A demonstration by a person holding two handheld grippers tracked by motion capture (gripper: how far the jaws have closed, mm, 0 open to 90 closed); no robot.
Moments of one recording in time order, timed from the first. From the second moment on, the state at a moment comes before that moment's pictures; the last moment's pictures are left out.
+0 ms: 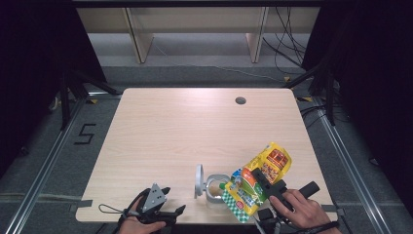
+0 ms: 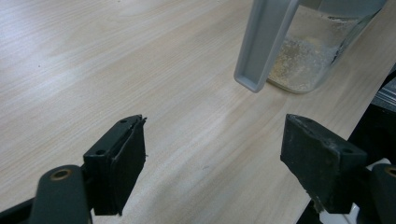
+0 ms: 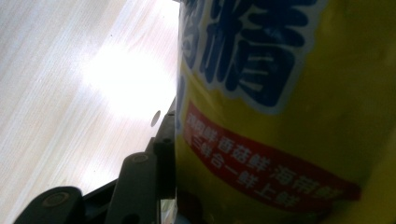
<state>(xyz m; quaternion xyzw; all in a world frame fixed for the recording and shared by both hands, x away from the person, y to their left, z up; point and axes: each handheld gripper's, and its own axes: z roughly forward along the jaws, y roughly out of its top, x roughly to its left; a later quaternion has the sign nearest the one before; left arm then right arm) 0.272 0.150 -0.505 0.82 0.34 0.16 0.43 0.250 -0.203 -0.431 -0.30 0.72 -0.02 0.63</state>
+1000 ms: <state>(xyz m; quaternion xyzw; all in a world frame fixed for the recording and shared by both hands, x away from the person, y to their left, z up) 0.271 0.149 -0.505 0.82 0.34 0.16 0.44 0.250 -0.204 -0.434 -0.29 0.72 -0.02 0.63</state>
